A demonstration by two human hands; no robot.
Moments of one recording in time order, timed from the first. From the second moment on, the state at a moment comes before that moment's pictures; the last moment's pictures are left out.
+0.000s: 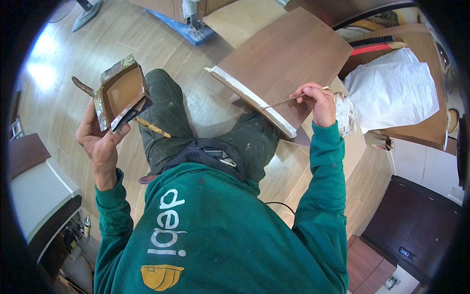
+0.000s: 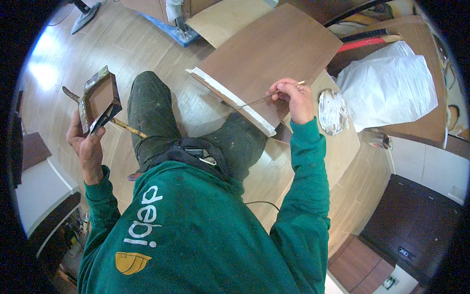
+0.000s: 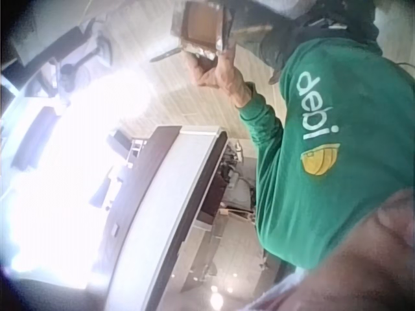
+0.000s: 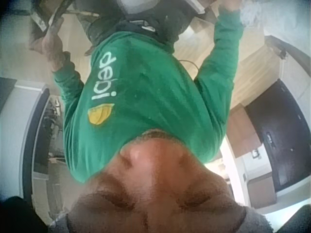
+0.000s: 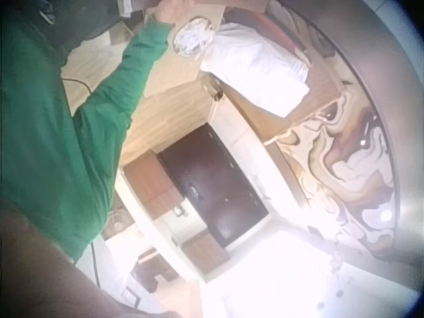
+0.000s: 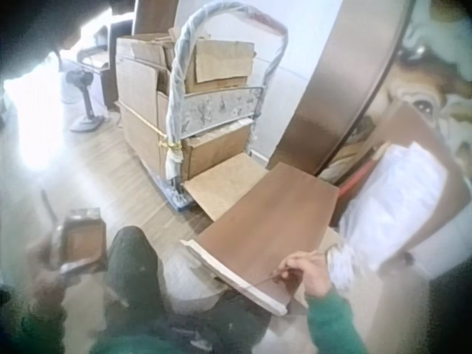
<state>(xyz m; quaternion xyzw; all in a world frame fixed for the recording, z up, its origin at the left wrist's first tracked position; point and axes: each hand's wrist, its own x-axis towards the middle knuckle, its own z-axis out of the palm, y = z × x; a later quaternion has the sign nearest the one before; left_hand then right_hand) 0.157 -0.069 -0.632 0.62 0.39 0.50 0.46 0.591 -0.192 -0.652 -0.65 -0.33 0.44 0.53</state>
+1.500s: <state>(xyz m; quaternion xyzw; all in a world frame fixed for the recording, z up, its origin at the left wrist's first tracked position) 0.154 -0.070 -0.642 0.61 0.39 0.51 0.47 0.583 -0.180 -0.655 -0.63 -0.35 0.44 0.53</state>
